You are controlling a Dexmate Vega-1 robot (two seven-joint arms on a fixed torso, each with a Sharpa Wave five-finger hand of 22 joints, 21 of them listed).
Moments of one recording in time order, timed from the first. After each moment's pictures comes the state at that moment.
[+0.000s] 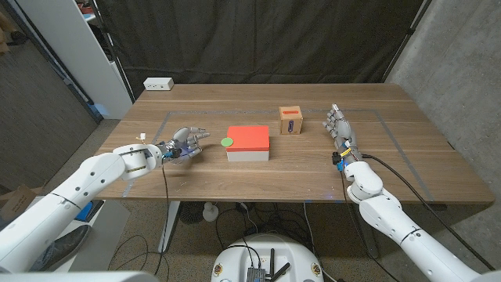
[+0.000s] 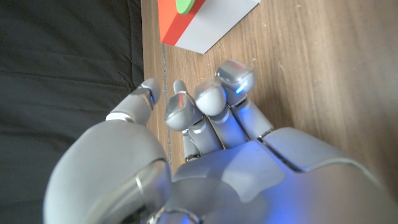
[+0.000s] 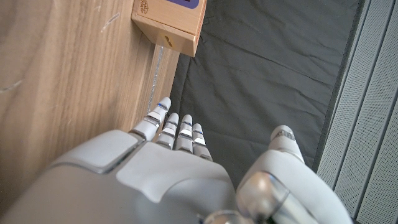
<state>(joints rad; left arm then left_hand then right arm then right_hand) 1.09 0.86 0.12 -1.85 -1.35 0.56 0.32 0.65 -0.10 0.75 -0.17 0.21 0.73 0.01 0.40 0.38 1.41 -0.20 1.40 0.69 1.38 -0.21 1.50 0.47 1.09 -0.19 1.40 1.19 -1.11 -0.51 -0.33 -1.61 0.55 0.30 -0.27 0.17 0.04 0.27 -0.13 0.18 0.03 0.08 0.19 0.18 0.11 0.07 0.20 0.18 0.00 0.05 0.22 0.36 0.22 0.03 0.20 0.17</state>
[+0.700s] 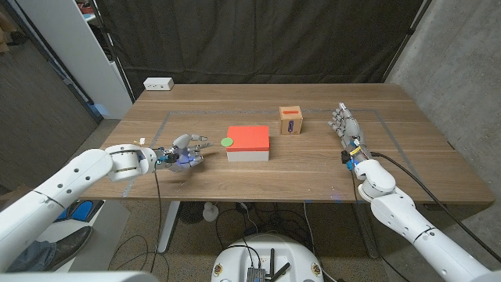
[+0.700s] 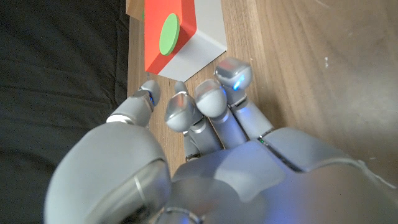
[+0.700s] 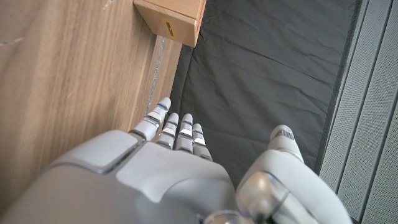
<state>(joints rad) 1.12 0.95 0.10 -1.89 -1.52 0.67 0.31 0.62 -0.09 0.75 -0.17 0.21 0.68 0.03 0.41 0.39 1.41 -0.20 1.42 0.68 1.38 -0.21 1.51 0.48 1.10 -0.20 1.34 1.15 -1.12 -0.57 -0.28 -1.61 0.62 0.29 -0.18 0.17 0.04 0.27 -0.13 0.18 0.02 0.08 0.19 0.18 0.13 0.07 0.20 0.18 0.00 0.05 0.22 0.36 0.22 0.03 0.20 0.17</state>
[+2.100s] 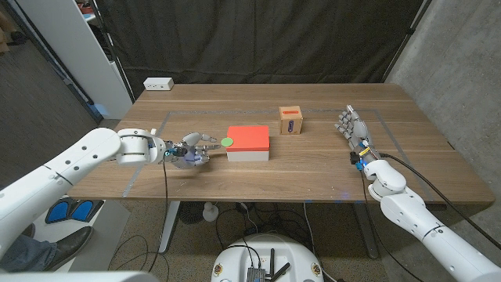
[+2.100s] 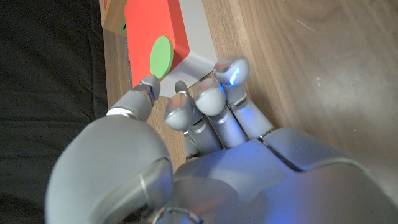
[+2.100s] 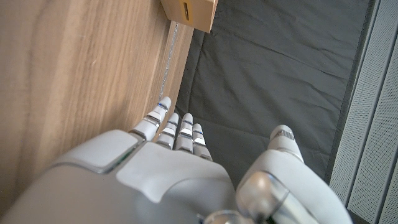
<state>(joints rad) 0.92 1.00 0.27 -1.89 -1.62 0.79 0.45 0.71 -0.10 0.70 -0.17 0.21 0.69 0.02 0.47 0.38 1.40 -0.20 1.41 0.66 1.38 -0.21 1.50 0.50 1.11 -0.20 1.31 1.05 -1.11 -0.60 -0.26 -1.55 0.67 0.29 -0.12 0.17 0.04 0.27 -0.13 0.18 0.02 0.08 0.19 0.18 0.13 0.08 0.20 0.19 0.00 0.05 0.22 0.35 0.23 0.04 0.20 0.17</state>
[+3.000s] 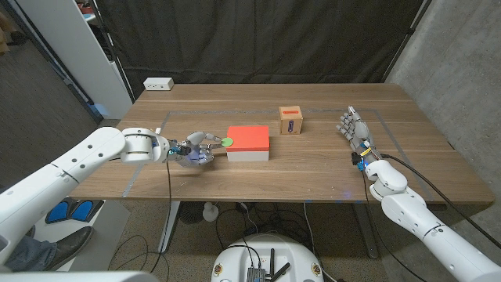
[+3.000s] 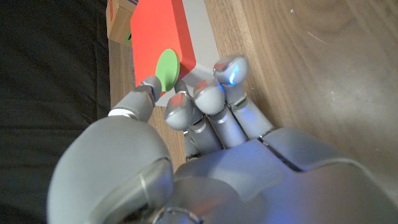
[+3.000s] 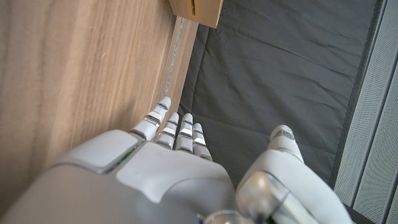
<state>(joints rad) 0.89 0.98 0.30 -1.87 -1.61 0.79 0.41 0.71 -0.09 0.70 -0.17 0.21 0.71 0.02 0.50 0.38 1.40 -0.21 1.41 0.67 1.37 -0.21 1.47 0.52 1.11 -0.21 1.31 1.01 -1.10 -0.60 -0.26 -1.52 0.68 0.29 -0.11 0.17 0.04 0.27 -0.13 0.18 0.02 0.07 0.19 0.18 0.13 0.07 0.20 0.19 0.01 0.06 0.22 0.35 0.23 0.04 0.20 0.17</state>
